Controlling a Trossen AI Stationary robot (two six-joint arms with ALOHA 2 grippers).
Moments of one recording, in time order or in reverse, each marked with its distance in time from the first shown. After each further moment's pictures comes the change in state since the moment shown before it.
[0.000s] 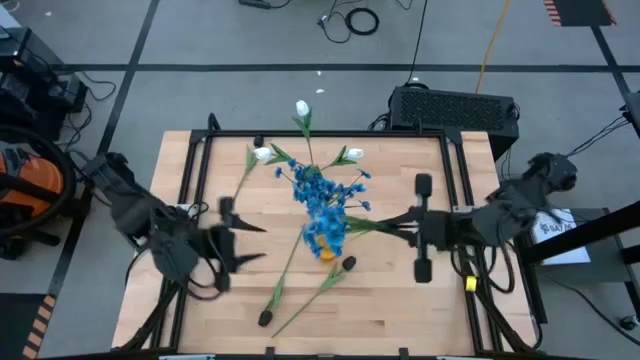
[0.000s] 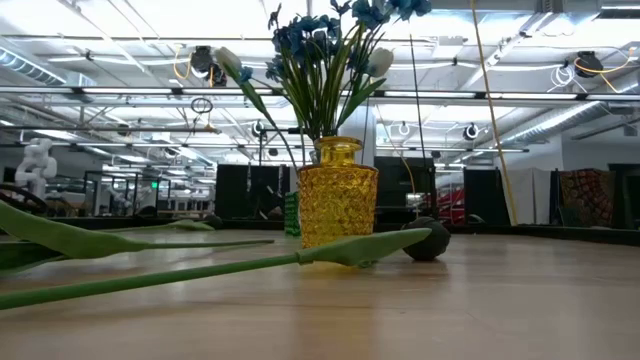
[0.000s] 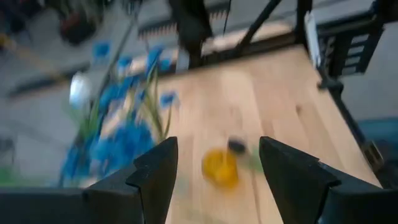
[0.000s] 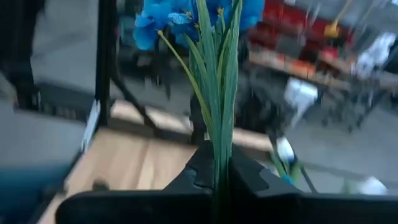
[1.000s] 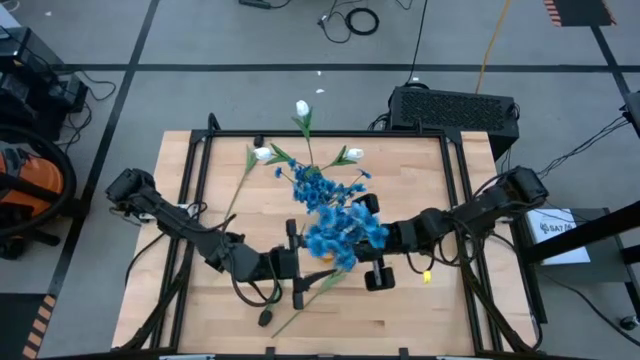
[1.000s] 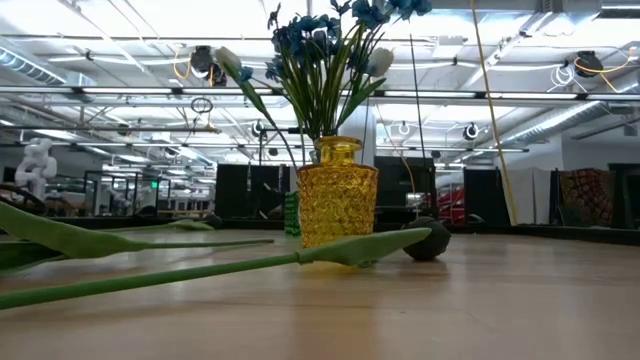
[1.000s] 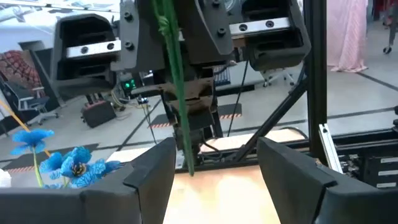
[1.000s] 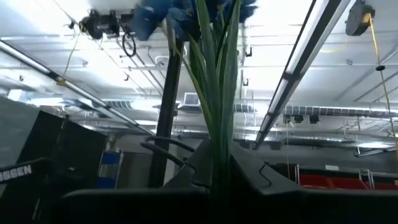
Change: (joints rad) left arm 0.168 0.285 -0.333 1.278 0.082 0.385; right arm -0.240 0.297 -0.623 1.829 -0.577 -0.061
